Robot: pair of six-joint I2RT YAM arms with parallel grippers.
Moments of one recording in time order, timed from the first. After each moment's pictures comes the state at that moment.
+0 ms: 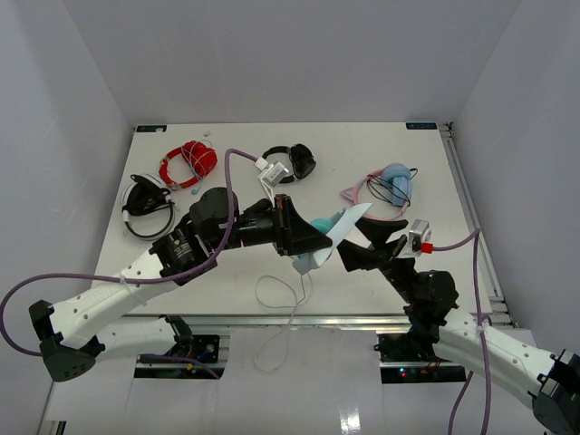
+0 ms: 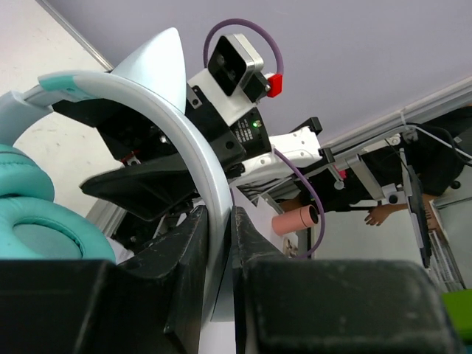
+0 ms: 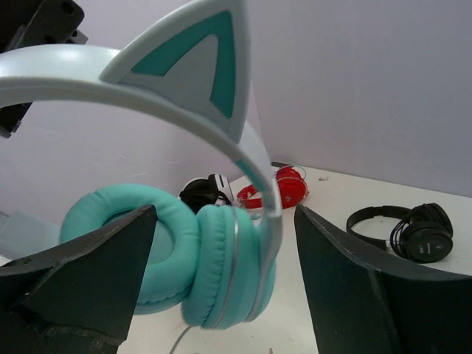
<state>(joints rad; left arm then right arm) -1.00 1.05 1.15 -0.12 0.37 -0.82 0.85 0.57 0.15 0.94 0.00 0.26</state>
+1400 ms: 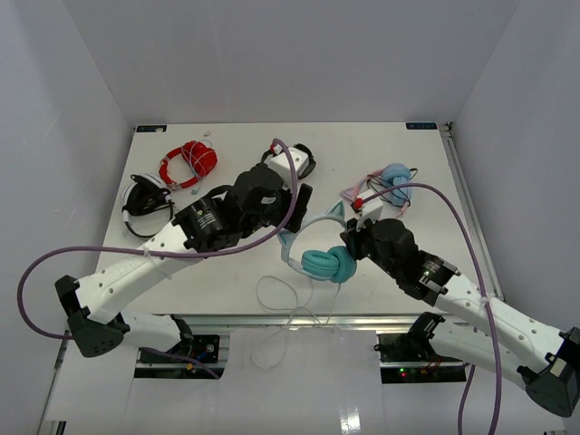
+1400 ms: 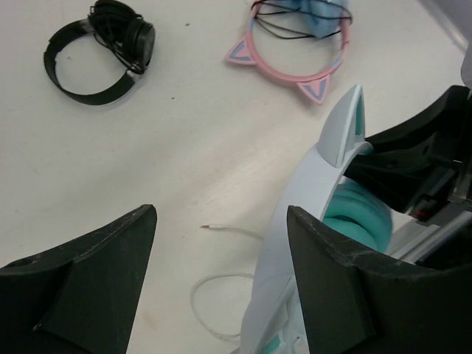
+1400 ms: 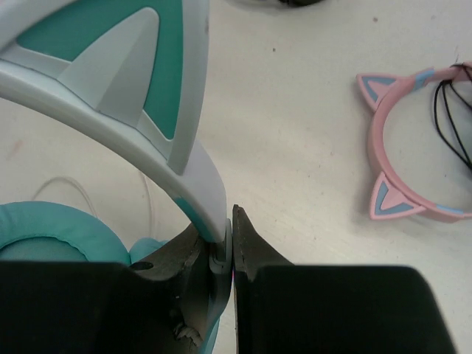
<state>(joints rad) -1.00 1.29 1.46 -0.66 -0.34 -0.21 0.85 0.81 0.64 -0.20 0.24 0.14</state>
